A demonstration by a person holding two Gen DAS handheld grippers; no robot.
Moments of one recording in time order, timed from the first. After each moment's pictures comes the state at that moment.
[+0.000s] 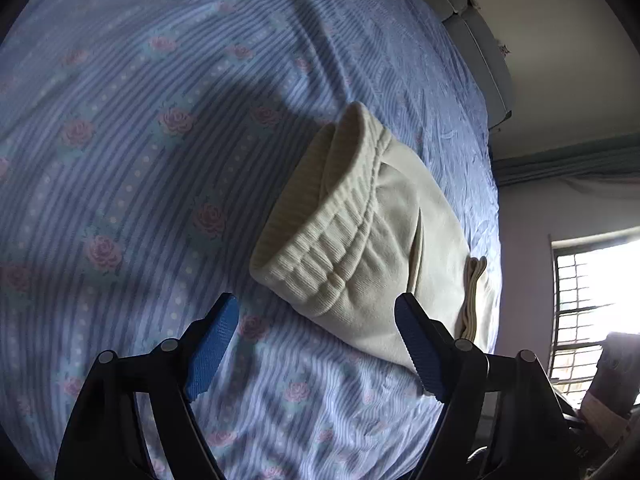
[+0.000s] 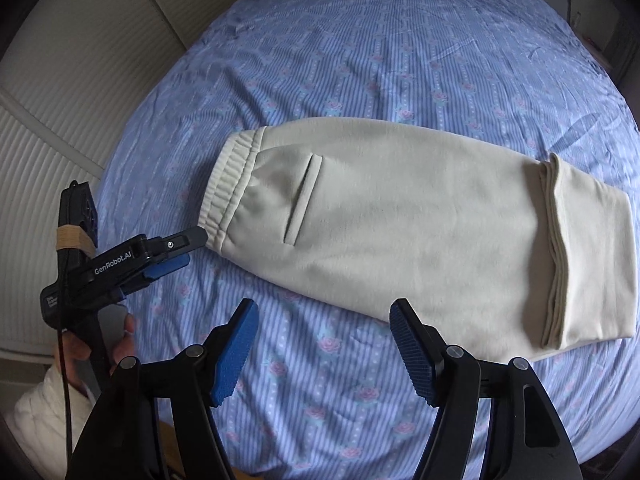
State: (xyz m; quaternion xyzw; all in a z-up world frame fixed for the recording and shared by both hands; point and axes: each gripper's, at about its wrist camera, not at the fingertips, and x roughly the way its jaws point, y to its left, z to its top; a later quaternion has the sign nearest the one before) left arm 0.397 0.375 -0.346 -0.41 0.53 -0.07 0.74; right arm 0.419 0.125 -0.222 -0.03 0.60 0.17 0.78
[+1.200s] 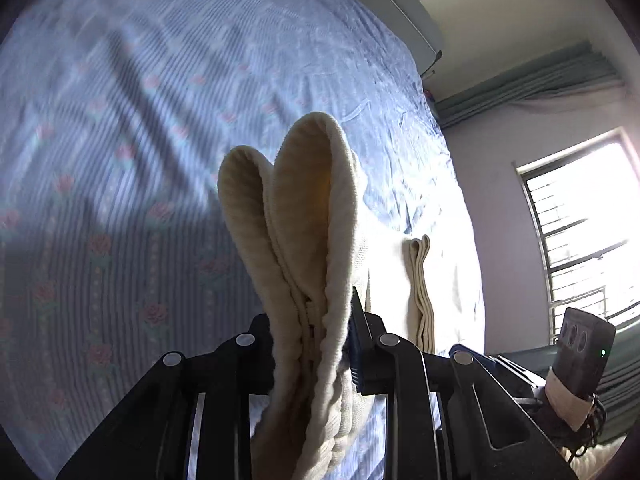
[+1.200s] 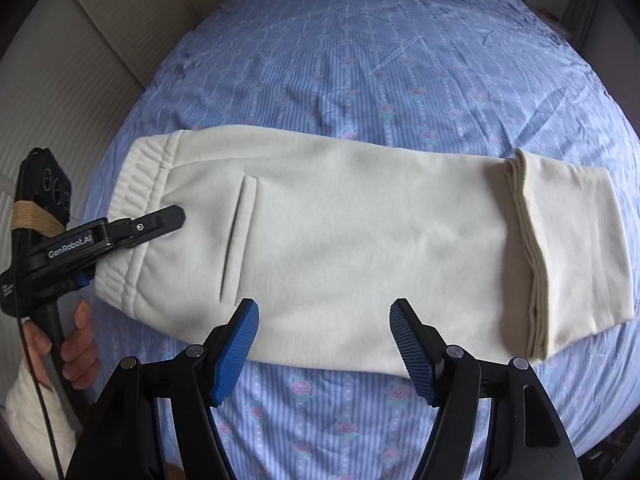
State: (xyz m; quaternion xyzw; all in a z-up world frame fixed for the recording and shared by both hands) left arm 0.478 0.295 -0.238 -0.29 0.52 -0.19 0.78; right arm 0.451 0.074 -0.220 0.03 0.58 0.11 0.81
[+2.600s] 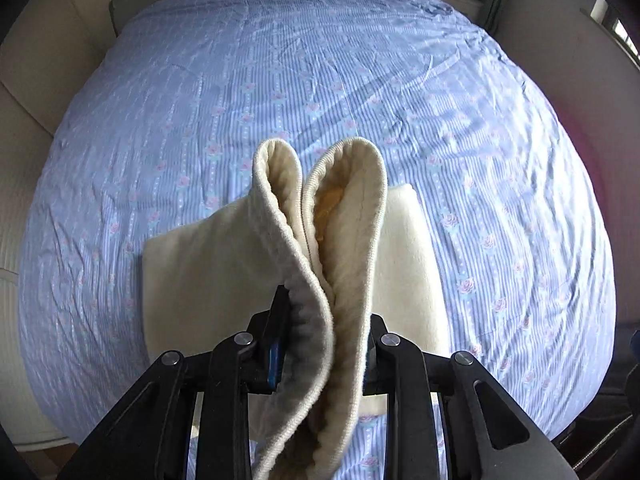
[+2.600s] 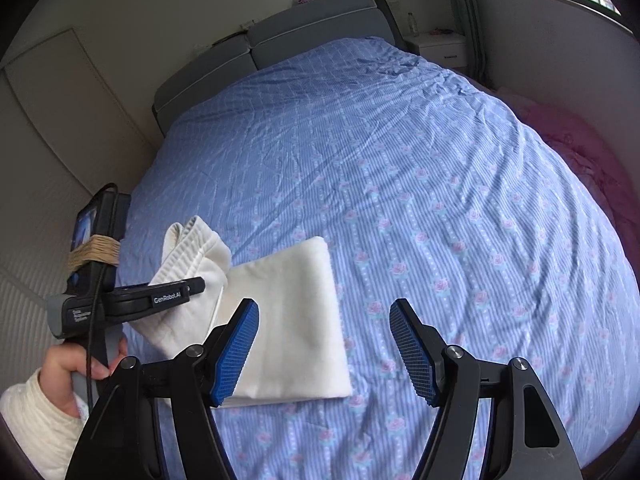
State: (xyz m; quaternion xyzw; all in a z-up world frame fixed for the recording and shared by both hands) left arm 0.551 -0.251 -0.193 0.05 0.60 0.00 0.80; right arm 0.453 -0.456 -0.141 0.16 0.45 0.07 0.88
